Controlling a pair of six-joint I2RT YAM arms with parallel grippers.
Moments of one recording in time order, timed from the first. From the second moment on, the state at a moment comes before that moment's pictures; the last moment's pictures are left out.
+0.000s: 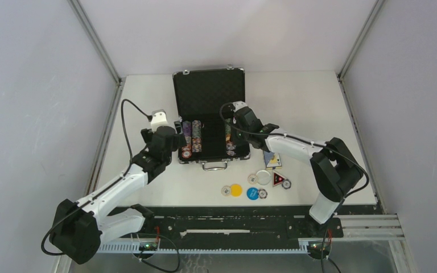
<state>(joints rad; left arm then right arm) -0.51 1.06 0.63 -0.12 -0.61 -0.43 0.69 1.71 1.11 -0.19 0.02 0.38</state>
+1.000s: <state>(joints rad) -0.51 1.05 0.63 -0.11 -0.56 -0.43 0.77 1.65 0.92 -0.10 0.02 0.41</state>
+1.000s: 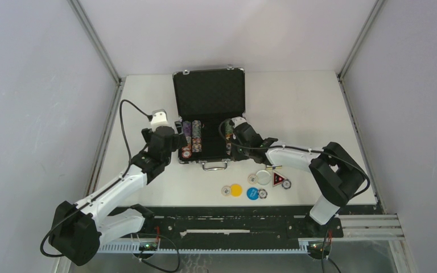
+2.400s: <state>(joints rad) -0.51 1.06 0.63 -0.11 -0.55 -0.43 0.70 1.72 1.00 -0.11 -0.01 0.40</state>
